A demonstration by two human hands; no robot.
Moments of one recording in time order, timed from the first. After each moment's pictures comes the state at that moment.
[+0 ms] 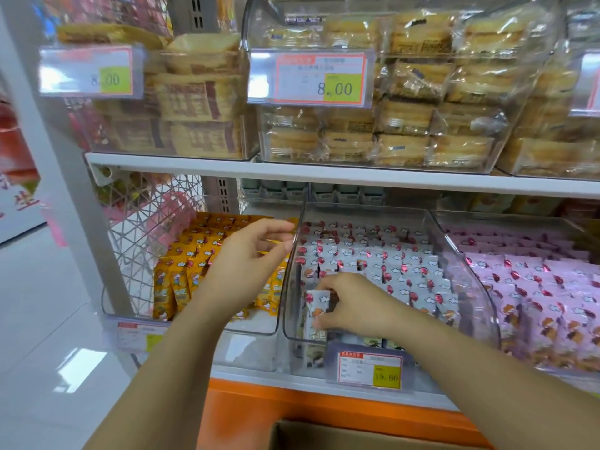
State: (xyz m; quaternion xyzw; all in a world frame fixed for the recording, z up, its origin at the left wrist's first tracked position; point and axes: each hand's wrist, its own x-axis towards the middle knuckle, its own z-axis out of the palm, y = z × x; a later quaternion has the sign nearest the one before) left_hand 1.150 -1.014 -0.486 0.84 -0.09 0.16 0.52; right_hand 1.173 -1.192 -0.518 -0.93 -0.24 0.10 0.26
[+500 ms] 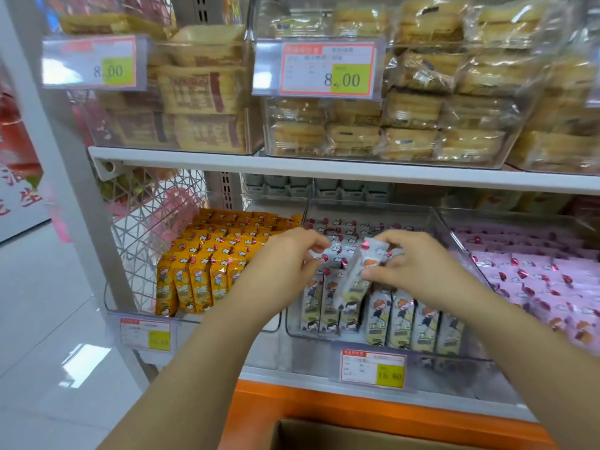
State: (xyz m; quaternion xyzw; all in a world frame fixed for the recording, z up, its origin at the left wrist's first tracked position) left_hand 1.161 -1.041 -0.490 0.94 -0.16 0.13 0.28; right_hand 1.164 -1.241 -0.475 -0.92 -0.14 -0.03 0.36
